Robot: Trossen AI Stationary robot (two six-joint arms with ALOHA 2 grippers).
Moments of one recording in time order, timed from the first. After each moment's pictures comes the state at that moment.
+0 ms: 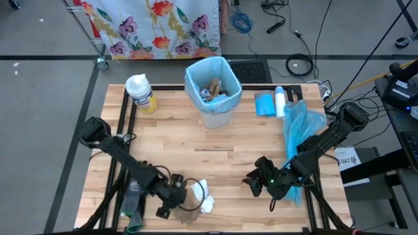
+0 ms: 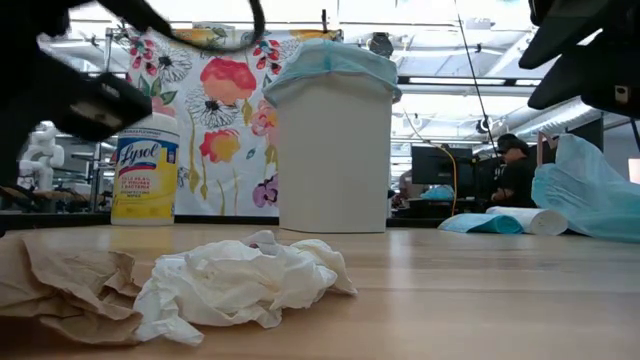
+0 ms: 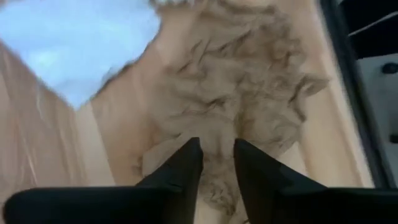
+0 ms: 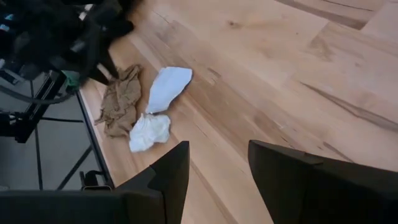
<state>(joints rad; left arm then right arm) -0.66 1.69 0.97 -0.36 0.03 -0.37 0.72 1.37 0.80 -0.31 0.59 1.46</state>
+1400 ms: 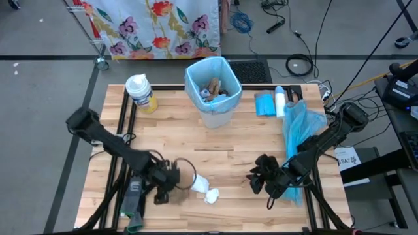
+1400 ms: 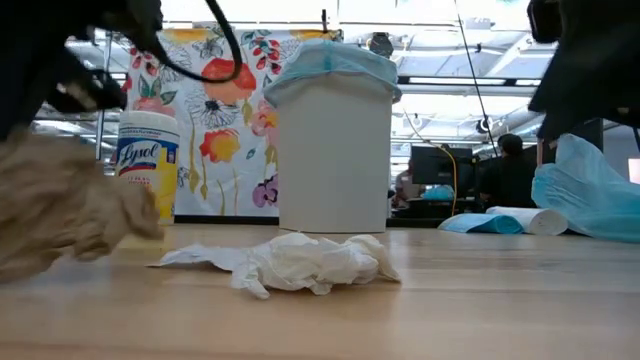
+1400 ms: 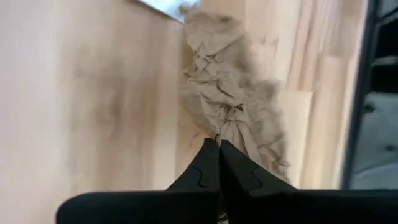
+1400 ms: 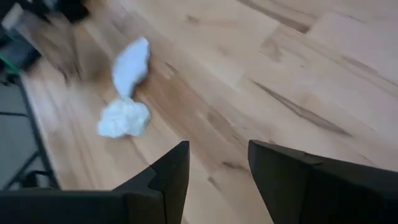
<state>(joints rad) -0.56 1.49 0.97 -0.68 0.10 -0.67 0.70 1.38 0.80 -0.46 0.57 1.46</state>
